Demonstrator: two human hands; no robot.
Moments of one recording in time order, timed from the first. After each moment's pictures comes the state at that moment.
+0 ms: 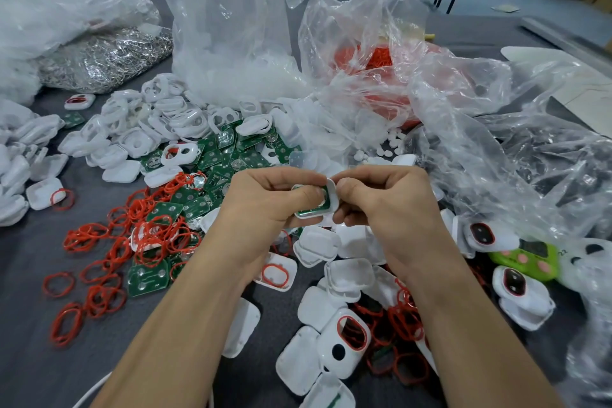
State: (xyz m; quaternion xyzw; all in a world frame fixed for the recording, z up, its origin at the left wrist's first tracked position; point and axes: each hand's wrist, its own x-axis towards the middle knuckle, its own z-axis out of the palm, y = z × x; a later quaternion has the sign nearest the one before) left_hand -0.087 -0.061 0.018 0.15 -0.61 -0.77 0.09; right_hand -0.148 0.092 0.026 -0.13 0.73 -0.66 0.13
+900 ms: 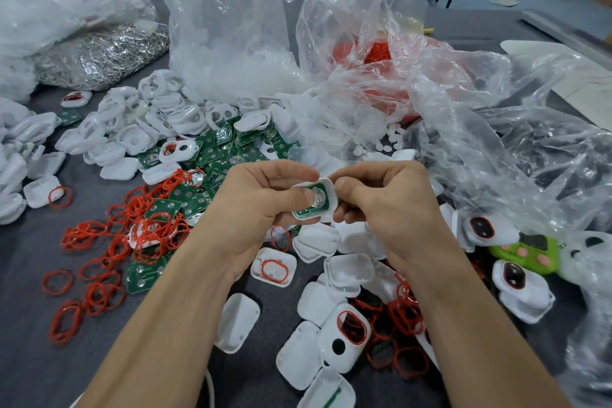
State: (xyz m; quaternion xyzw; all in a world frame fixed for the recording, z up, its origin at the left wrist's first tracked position) left_hand -0.085 -0.070 0.016 0.15 -0.60 -0.79 0.05; right_hand -0.150 0.091 0.022 -0.15 0.73 -0.66 0.13
